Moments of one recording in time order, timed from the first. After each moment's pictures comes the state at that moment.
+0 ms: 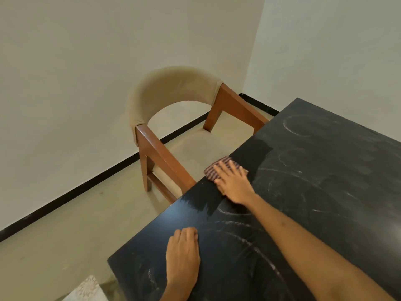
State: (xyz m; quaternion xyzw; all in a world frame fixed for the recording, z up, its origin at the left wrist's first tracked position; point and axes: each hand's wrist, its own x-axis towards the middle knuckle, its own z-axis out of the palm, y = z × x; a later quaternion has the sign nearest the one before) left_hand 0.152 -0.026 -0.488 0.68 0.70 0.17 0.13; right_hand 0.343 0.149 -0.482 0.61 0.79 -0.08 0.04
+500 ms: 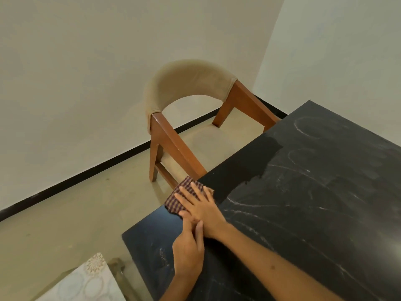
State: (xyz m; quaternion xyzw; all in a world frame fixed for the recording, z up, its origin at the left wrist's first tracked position) left_hand 0.143 -0.056 -0.478 0.55 0.69 0.39 0.27; right_hand 0.222 0.047 -0.491 0.44 0.89 -0.06 0.05
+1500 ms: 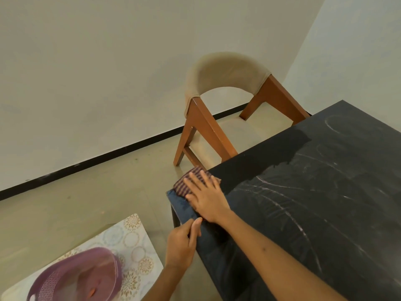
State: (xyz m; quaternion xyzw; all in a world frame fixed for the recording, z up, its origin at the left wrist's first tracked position) left_hand 0.047 -0.153 -0.494 0.56 0.63 0.48 0.25; right_hand 0.143 -0.020 -0.485 0.46 0.89 -0.07 0.01
